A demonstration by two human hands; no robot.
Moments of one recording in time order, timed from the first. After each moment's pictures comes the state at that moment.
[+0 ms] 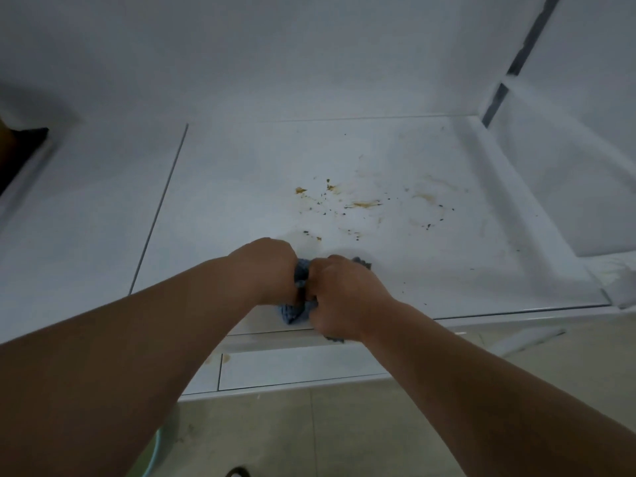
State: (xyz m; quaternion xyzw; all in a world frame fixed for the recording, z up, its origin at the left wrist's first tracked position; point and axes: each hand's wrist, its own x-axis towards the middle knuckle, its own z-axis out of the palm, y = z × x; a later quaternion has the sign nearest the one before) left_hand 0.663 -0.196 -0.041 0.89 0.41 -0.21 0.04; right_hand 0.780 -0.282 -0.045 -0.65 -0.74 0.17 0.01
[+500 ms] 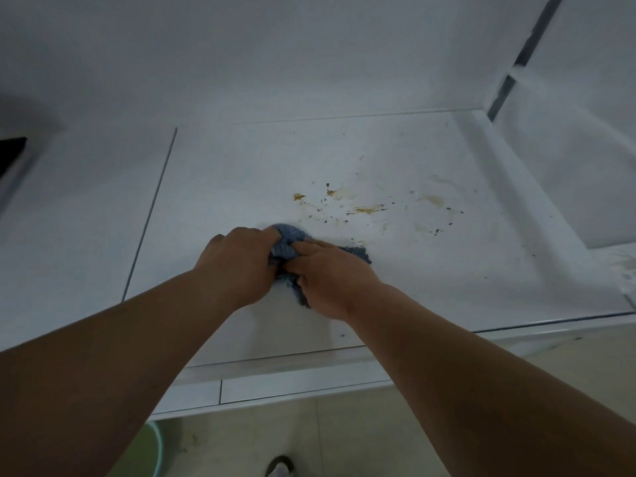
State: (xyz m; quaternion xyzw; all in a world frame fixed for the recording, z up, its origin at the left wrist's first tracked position) left_hand 0.635 -0.160 -0.059 0.88 0.47 0.02 0.05; right_hand 0.788 -0.224 -0.071 -0.62 -0.76 0.16 0.06
